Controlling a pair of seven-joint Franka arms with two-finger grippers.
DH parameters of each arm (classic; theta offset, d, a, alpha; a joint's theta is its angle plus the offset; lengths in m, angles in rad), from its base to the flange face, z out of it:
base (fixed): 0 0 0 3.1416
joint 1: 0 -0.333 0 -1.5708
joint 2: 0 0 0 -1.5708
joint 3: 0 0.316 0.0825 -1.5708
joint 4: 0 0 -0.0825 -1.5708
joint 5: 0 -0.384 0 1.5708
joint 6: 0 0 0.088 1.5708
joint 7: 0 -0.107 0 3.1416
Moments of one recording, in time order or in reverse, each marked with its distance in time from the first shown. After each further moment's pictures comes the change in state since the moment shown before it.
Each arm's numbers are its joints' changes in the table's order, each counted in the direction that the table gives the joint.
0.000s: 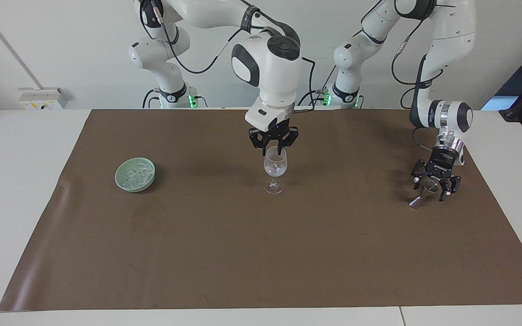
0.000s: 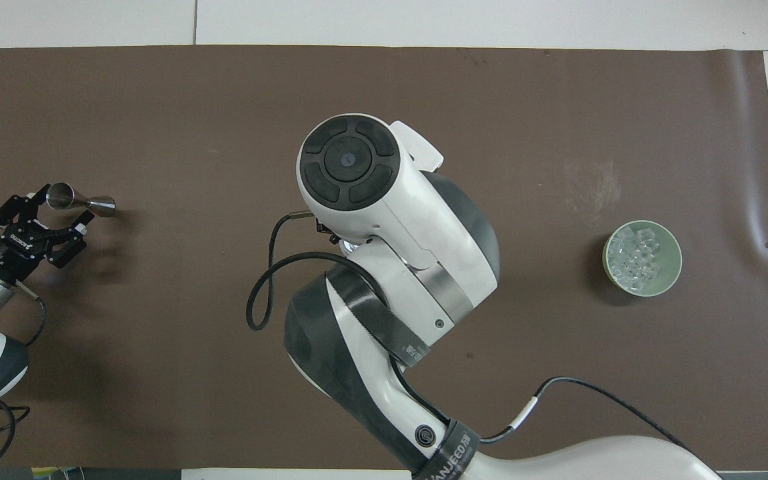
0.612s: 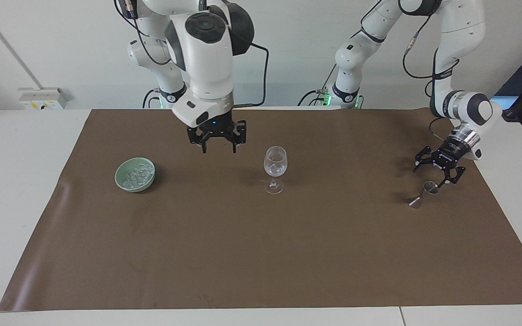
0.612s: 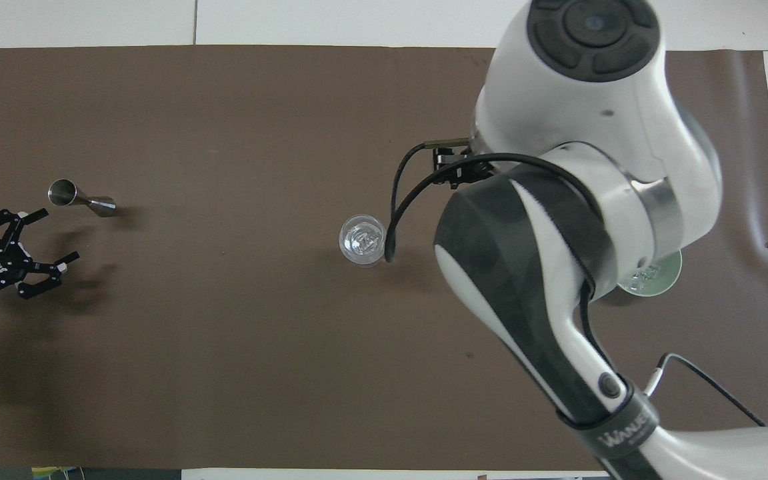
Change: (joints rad) left arm -0.102 0.020 0.002 -0.109 -0.575 0.125 -0.003; right arm 0.252 0.092 -0.010 -0.020 -0.004 0.139 0.245
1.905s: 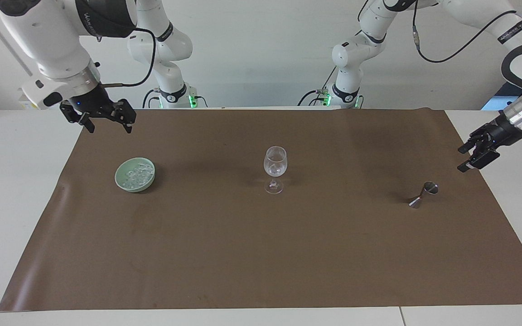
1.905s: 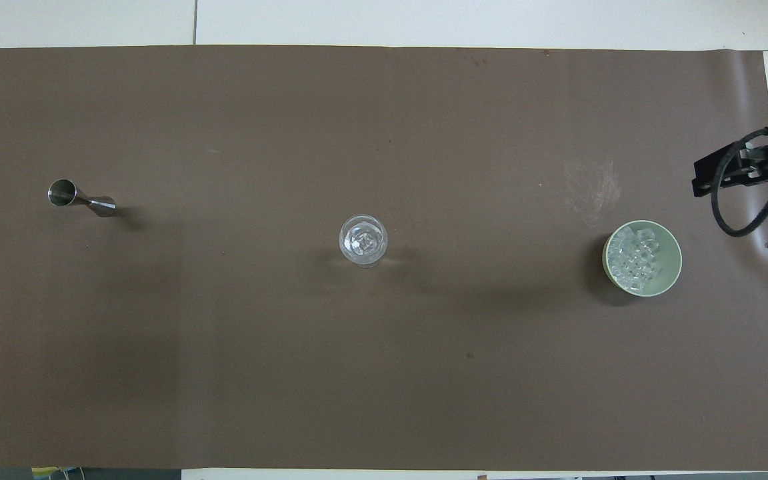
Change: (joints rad) left arm 0.314 0.083 -0.017 -0.597 -0.969 0.265 0.002; right arm 0.355 0.221 -0.030 0.146 0.001 0.141 0.386
